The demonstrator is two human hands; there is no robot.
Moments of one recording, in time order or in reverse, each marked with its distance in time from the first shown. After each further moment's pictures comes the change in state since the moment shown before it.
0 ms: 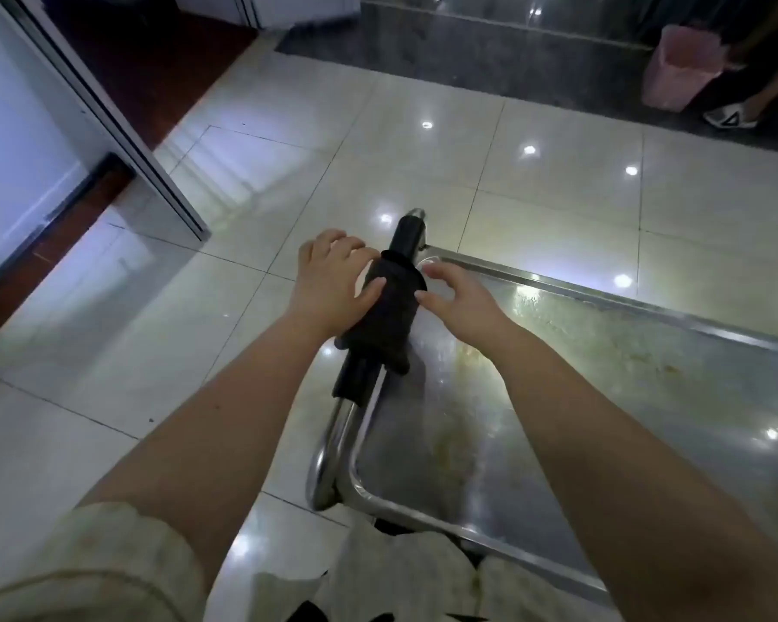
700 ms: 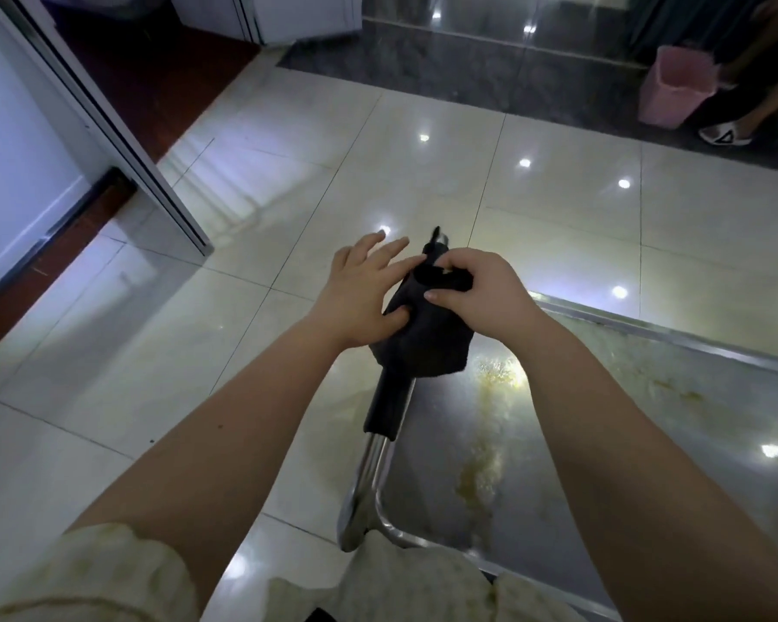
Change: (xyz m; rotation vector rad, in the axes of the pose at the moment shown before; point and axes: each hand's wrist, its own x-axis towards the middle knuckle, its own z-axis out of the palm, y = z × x) left_hand 0.021 -0.014 -0.020 -0.157 -0.028 0.182; right_hand 0.015 -0.064 -0.014 -0.104 0.059 -0.136
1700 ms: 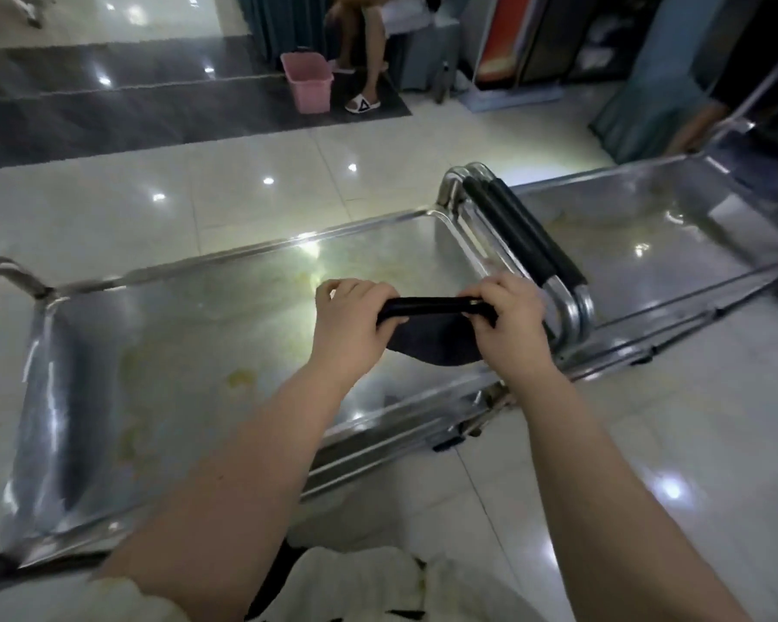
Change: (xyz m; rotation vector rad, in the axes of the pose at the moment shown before) left_hand -0.071 0.528 0.146 -0.293 0.067 0.431; right_hand -0.497 0.246 -0.244 -0.427 0.879 0.231
